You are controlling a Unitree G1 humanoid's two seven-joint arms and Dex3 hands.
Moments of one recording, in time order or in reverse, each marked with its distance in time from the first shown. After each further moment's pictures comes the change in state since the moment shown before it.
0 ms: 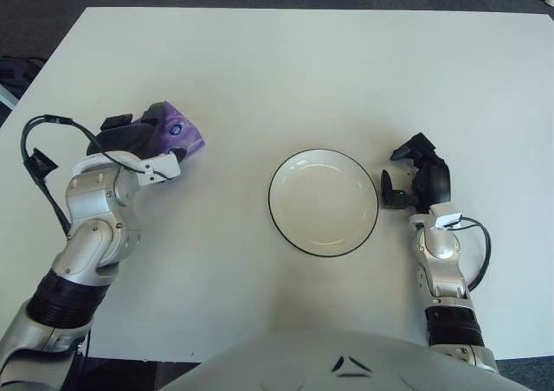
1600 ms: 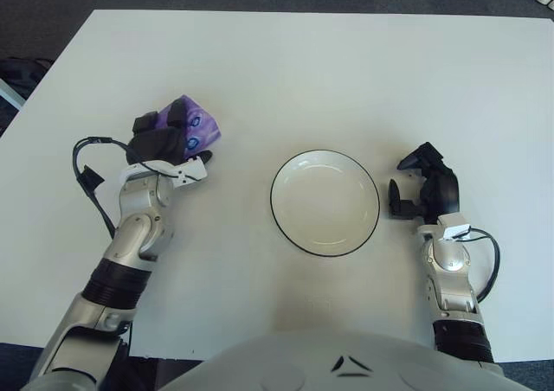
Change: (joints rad) left arm -0.071 -0.245 -0.078 0.274 -0.028 -0.096 0.428; right arm 0.063 -0.012 -0.017 -0.051 0.001 0.021 0.018
